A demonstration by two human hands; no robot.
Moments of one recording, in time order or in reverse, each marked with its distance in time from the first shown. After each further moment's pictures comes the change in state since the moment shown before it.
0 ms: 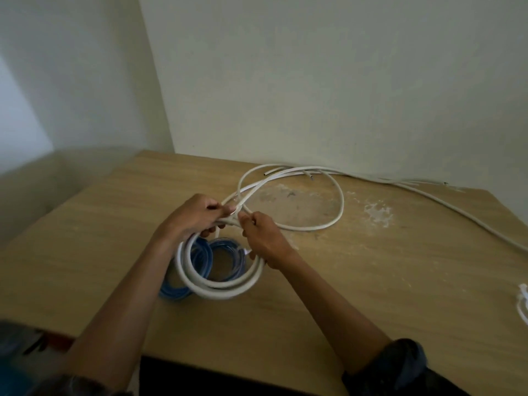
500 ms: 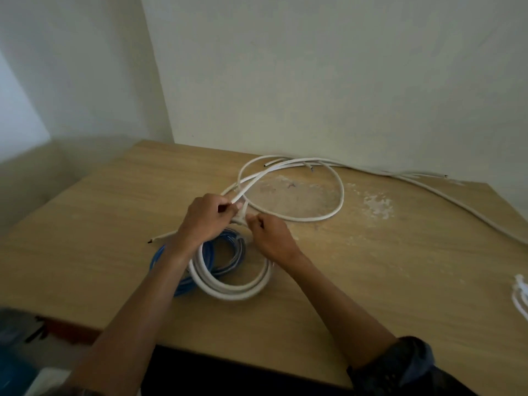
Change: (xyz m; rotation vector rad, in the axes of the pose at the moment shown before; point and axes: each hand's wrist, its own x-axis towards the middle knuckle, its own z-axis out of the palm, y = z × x) left_hand -0.006 -0.017 0.033 0.271 0.225 0.226; right_hand 0.002 0.035 -0.001 -0.204 0.068 -0.056
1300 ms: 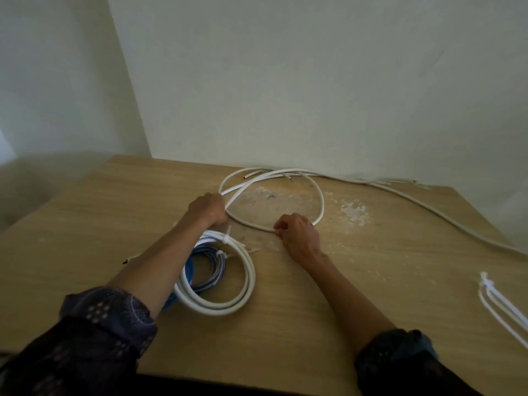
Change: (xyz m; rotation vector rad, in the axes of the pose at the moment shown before) left_hand 0.088 0.017 0.032 0.564 -0.309 -0.166; right_hand 0.022 0.076 -0.065 -0.440 0.209 0.022
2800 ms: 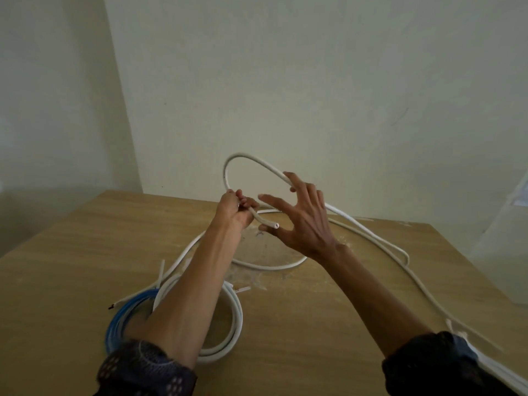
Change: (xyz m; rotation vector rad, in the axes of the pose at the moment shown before) left_hand -0.008 0.096 -0.083 -2.625 -0.097 -0.351; right_hand 0.034 -0.024 -0.113 -0.290 0.486 -0.665
